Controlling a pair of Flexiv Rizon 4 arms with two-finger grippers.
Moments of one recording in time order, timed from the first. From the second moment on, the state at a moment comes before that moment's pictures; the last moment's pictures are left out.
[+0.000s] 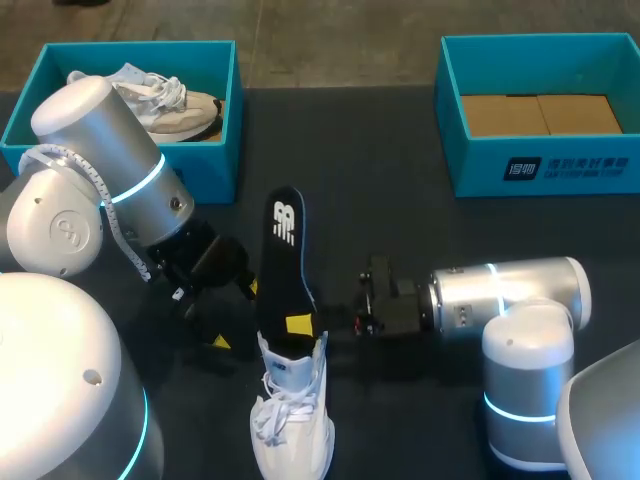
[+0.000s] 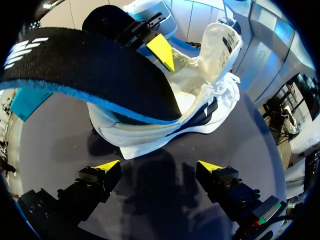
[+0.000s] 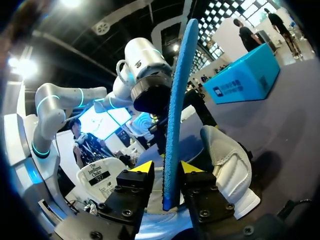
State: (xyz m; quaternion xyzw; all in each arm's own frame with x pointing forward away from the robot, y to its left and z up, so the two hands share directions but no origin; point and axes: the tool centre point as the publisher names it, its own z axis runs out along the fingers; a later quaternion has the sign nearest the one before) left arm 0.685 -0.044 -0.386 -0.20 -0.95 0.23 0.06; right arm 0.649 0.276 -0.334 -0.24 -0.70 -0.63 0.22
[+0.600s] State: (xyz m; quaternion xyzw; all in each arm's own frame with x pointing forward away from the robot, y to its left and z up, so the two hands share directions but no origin) left arm 0.685 -0.044 -0.386 -0.20 -0.95 0.23 0.06; right arm 0.648 0.279 -0.328 -0.22 -0.71 -0.64 0.20
